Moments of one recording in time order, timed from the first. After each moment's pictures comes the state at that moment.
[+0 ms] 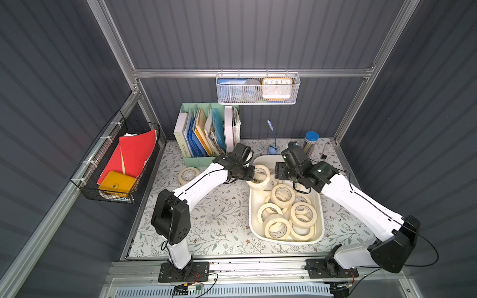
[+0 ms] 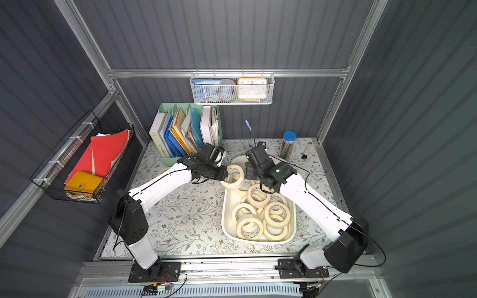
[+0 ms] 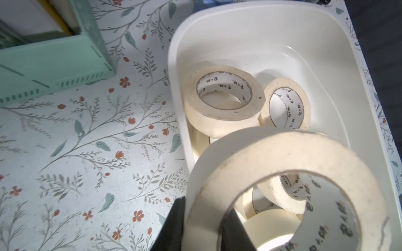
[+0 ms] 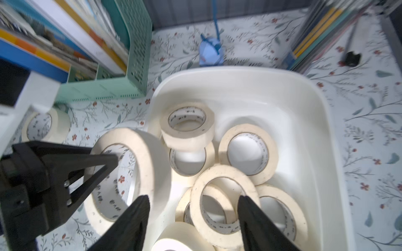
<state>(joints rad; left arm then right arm) -0.55 1.74 1.51 -0.70 0.08 -0.33 0.60 1.37 1.40 -0.82 0.34 0.58</state>
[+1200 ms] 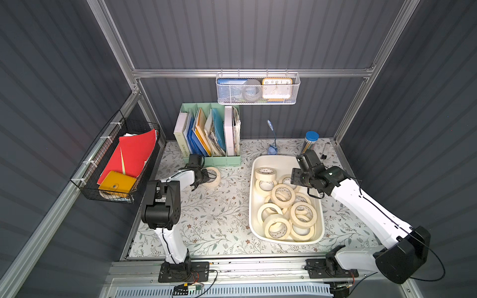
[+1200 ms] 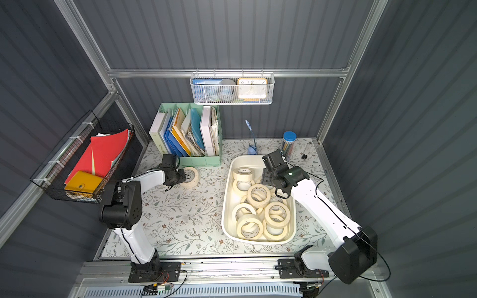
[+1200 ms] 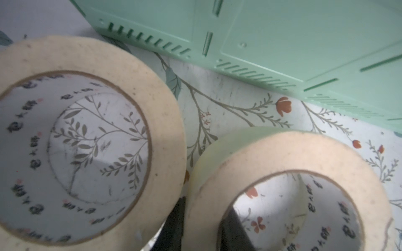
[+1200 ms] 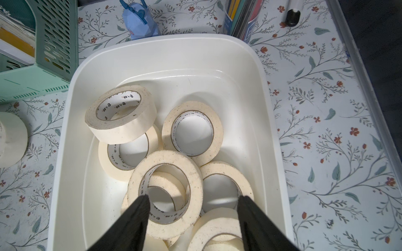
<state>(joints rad) -0.03 1.88 1.16 -0.29 -0.05 -0.34 0.47 1.31 1.22 -0.88 0.31 0.56</state>
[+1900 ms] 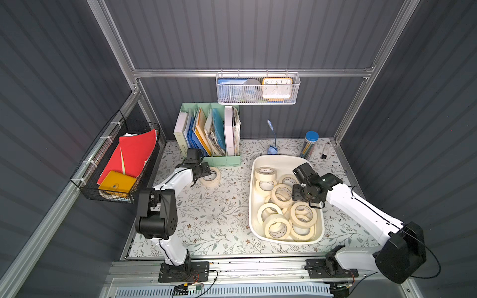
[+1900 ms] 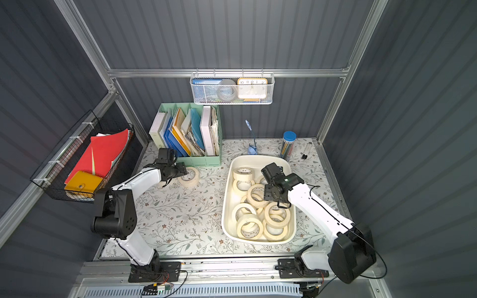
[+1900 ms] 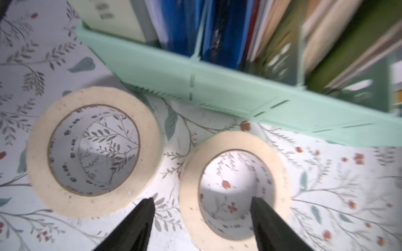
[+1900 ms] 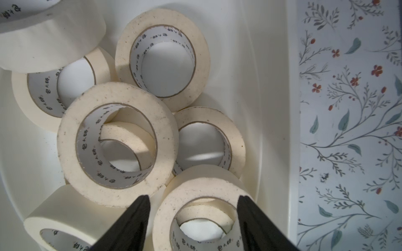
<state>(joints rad) -0.10 1.70 1.22 -0.38 -0.09 -0.30 0.47 1.33 1.06 -0.96 0.23 0.60</state>
